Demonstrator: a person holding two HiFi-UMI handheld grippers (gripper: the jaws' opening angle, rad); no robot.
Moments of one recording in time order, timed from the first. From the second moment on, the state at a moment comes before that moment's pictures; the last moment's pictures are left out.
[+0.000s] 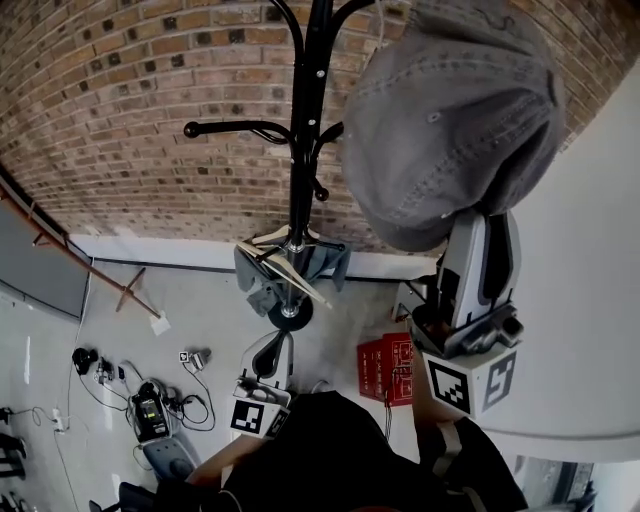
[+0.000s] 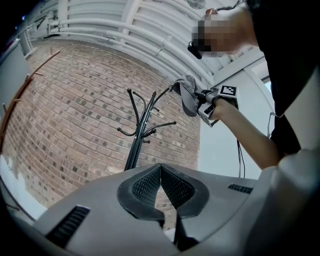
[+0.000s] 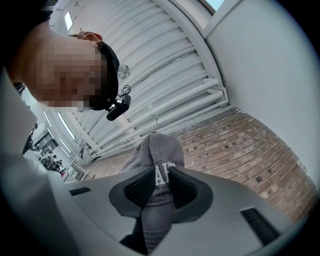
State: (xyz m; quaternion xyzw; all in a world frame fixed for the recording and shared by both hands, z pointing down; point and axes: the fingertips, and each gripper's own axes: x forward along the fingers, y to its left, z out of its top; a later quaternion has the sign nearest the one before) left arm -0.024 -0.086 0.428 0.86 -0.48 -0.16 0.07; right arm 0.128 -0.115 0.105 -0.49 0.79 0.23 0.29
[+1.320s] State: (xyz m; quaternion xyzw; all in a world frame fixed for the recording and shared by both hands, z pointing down) left arm 0.000 -0.089 0.405 0.87 -0.46 -0.18 0.06; right arm 0.131 -0.088 0.243 -0.55 0.80 0.15 0.20
